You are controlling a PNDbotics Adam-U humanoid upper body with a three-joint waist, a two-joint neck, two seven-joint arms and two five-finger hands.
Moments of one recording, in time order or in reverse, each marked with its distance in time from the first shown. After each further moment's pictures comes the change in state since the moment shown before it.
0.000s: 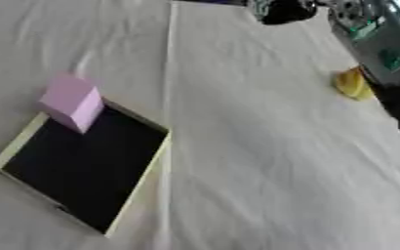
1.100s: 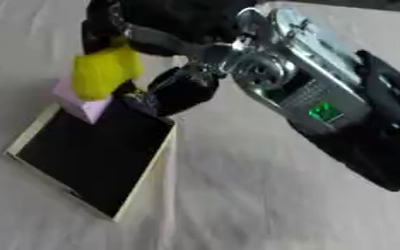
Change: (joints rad) left arm 0.007 0.000 -0.012 0.000 0.016 0.003 -0.019; right arm -0.102 0.292 0.309 -0.118 -0.001 0.015 0.230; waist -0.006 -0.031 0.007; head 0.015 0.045
